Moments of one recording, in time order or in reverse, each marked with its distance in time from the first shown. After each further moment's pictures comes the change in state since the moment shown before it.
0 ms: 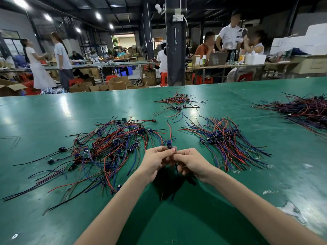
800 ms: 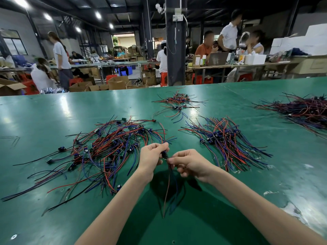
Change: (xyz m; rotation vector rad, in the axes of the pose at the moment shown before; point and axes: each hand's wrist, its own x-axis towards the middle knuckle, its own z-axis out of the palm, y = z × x) left_hand 0.002 0.004 -0.003 0.194 0.265 0.096; right_hand -0.003 -0.005 -0.001 0.136 -0.076 0.102
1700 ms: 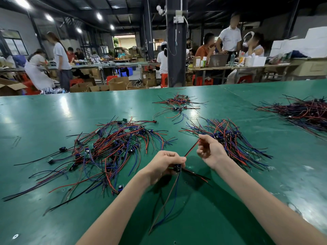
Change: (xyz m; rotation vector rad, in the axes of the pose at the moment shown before) left_hand -0.015 0.006 0.005 0.119 -0.532 -0.098; right_hand 0.034 -0.002 -0.058 0.725 0.528 -0.055
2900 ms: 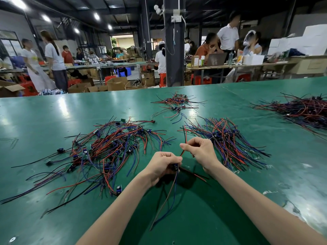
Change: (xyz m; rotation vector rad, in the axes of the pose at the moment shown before) left_hand 0.010 -0.012 0.002 -0.142 0.124 -0.015; right_hand -0.004 0.024 -0.002 -0.757 -0.193 -0.531
